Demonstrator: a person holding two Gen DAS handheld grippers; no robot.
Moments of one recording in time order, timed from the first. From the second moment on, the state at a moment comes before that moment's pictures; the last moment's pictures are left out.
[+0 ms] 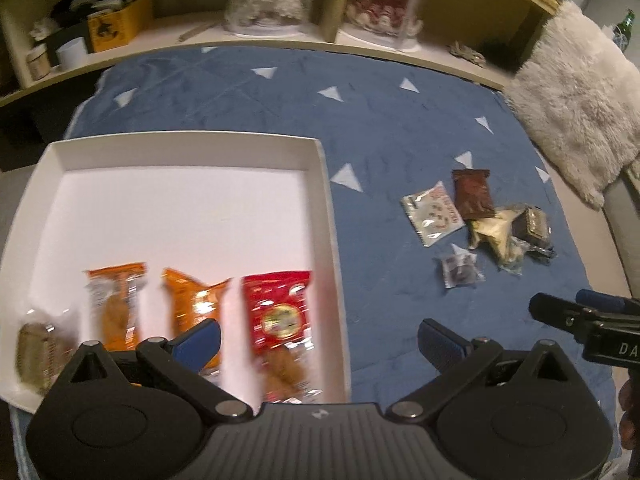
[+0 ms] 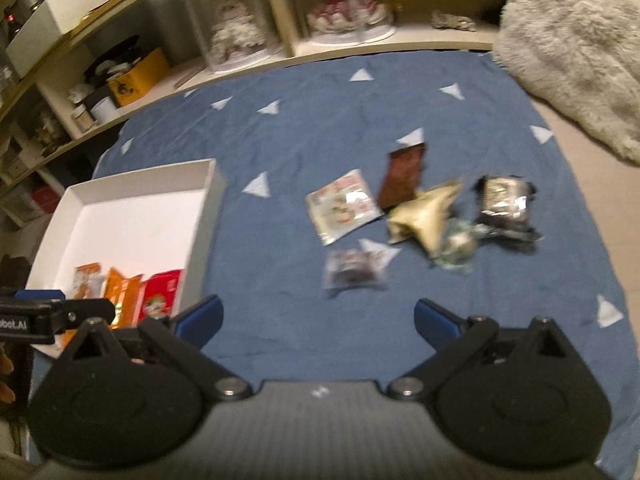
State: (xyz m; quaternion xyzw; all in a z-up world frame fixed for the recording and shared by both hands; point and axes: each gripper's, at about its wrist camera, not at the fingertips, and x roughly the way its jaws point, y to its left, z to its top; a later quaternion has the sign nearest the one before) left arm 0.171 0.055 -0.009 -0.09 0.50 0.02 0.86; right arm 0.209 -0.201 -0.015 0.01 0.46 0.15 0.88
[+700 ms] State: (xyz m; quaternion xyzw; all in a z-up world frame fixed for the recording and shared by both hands) left arm 0.245 -0.046 -0.058 -0.10 0.49 -0.02 0.87; right arm 0.250 -0.322 -0.051 0.08 0.41 0.03 0.91
